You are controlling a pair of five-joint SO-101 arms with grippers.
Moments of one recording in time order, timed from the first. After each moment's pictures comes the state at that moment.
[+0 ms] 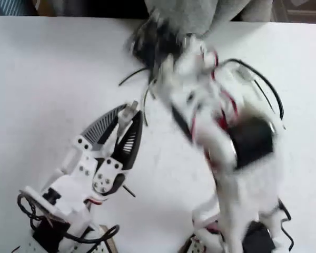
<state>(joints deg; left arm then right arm) 32.8 -104.7 76.7 14.5 -0.7 -28.1 -21.2 -29.3 80.8 34.5</state>
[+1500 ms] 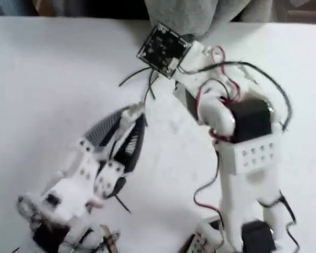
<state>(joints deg) 32.9 -104.8 77.0 14.9 -0.8 -18.6 -20.3 -19.5 84.1 46.3</state>
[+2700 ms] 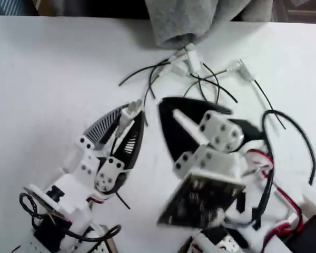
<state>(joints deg) 32.8 -104.2 77.1 14.9 -0.9 -40.4 -44.5 -21.5 86.5 46.6</state>
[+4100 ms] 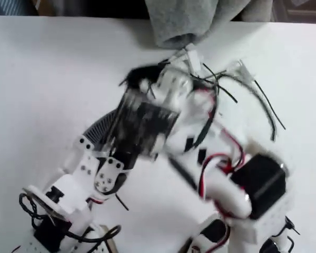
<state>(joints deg) 32.8 -104.5 77.1 14.9 -0.9 -41.2 -29.9 -25.8 81.1 45.1</state>
